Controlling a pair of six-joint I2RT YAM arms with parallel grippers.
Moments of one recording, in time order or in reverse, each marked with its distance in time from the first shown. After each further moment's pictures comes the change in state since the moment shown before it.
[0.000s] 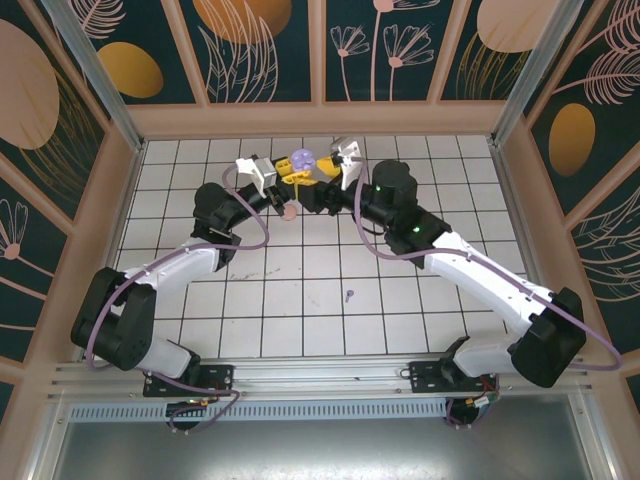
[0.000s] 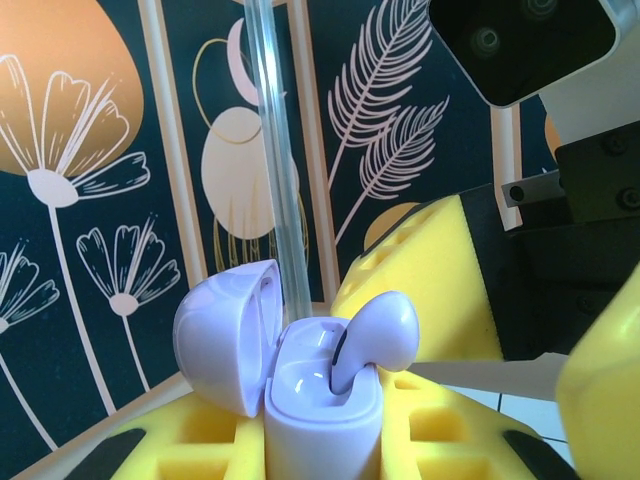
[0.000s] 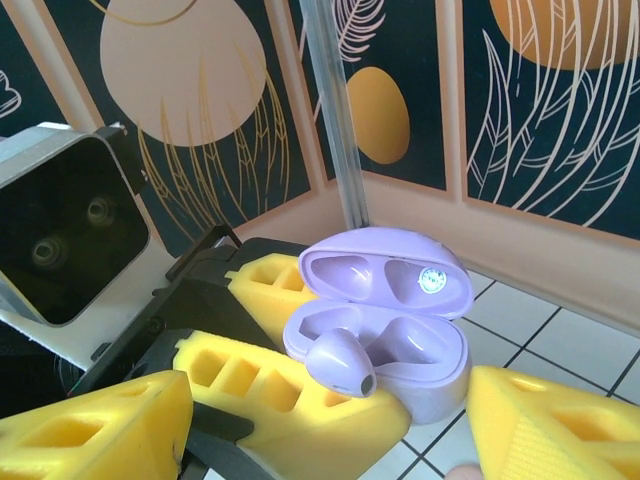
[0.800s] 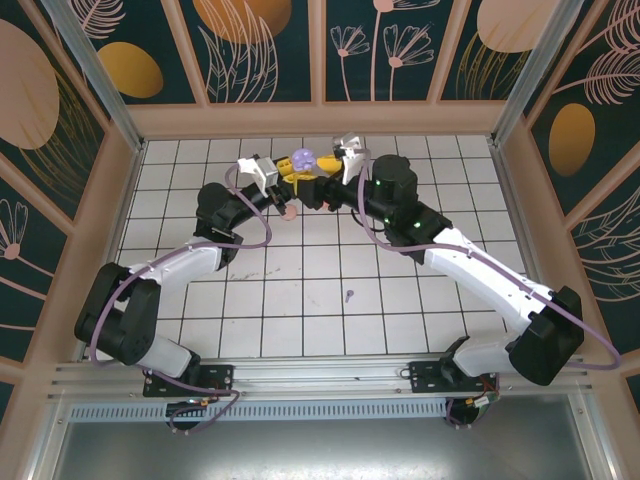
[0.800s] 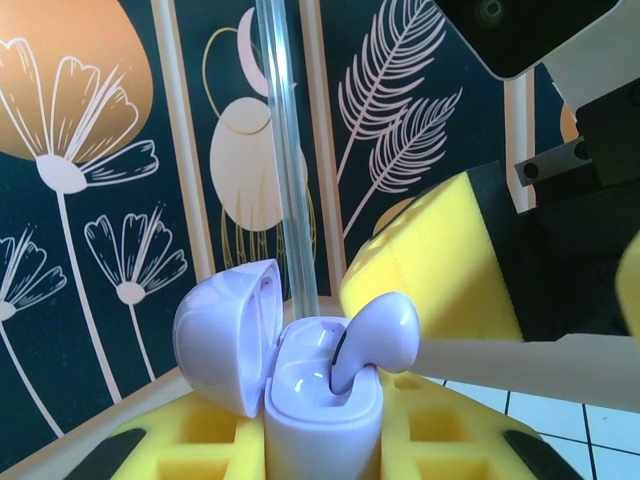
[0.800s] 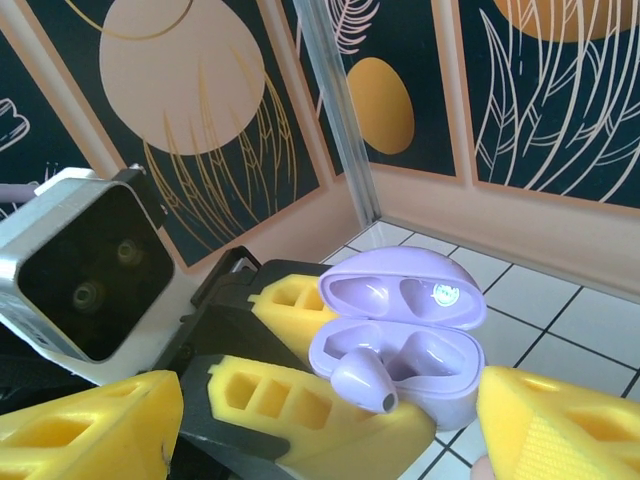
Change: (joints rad) left arm 0.000 0.034 0.000 0.018 -0.018 -0.001; right arm -0.018 0.009 0.032 -0.035 -0.027 0.087
